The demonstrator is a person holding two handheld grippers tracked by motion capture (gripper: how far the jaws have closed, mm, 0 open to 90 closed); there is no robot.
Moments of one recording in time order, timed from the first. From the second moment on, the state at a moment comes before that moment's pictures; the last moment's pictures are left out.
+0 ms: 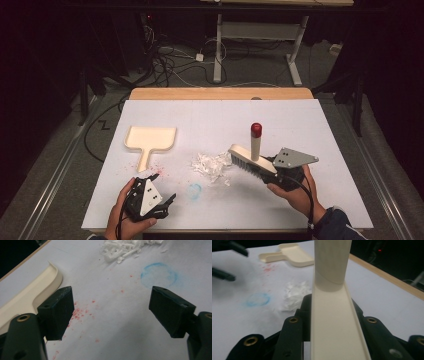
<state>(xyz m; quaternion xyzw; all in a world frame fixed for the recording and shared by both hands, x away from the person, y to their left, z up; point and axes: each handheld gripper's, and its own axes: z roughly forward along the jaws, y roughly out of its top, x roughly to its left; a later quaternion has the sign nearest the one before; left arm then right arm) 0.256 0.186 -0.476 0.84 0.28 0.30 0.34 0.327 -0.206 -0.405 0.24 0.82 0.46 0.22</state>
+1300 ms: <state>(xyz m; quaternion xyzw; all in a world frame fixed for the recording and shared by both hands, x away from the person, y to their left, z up) 0.256 0.188 -0.477 0.85 0.28 0.30 0.34 0.330 -0.196 -0.408 0.24 0.83 0.46 0.22</state>
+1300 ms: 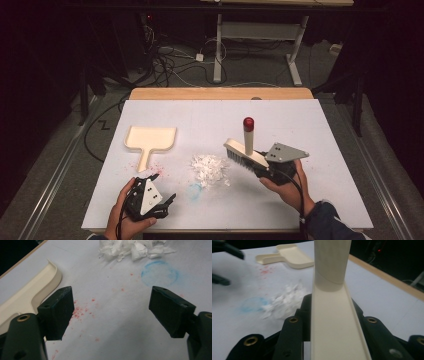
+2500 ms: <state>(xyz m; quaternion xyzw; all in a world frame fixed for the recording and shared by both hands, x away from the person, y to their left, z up) 0.256 0.186 -0.476 0.85 0.28 0.30 0.34 0.302 -0.191 -0.408 0.18 0.84 0.49 0.18</state>
